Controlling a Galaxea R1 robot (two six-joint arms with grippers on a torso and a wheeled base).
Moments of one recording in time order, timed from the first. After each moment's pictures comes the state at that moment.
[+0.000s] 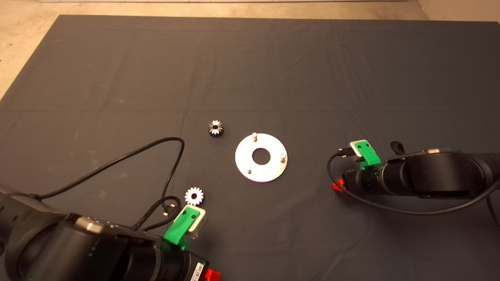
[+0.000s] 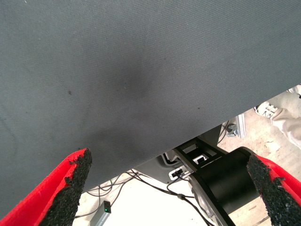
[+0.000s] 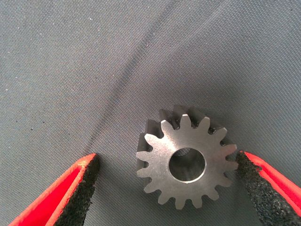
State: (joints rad) left arm -0.02 2.33 -0.33 0.72 1.53 -1.55; right arm 0.06 2.26 -0.70 -0.88 -1.53 1.44
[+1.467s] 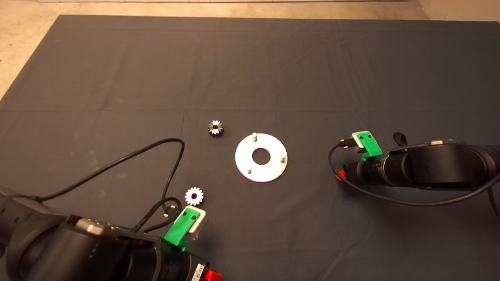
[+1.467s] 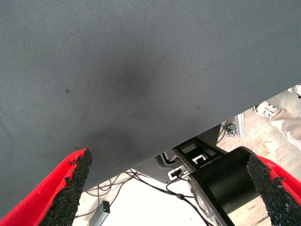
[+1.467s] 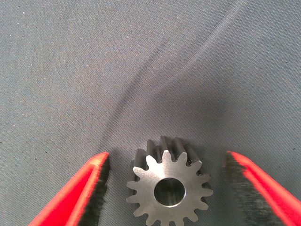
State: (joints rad) left arm -0.01 2.33 -0.33 0.72 1.53 -1.55; right arm 0.09 2.26 -0.71 -0.88 -1.53 1.44
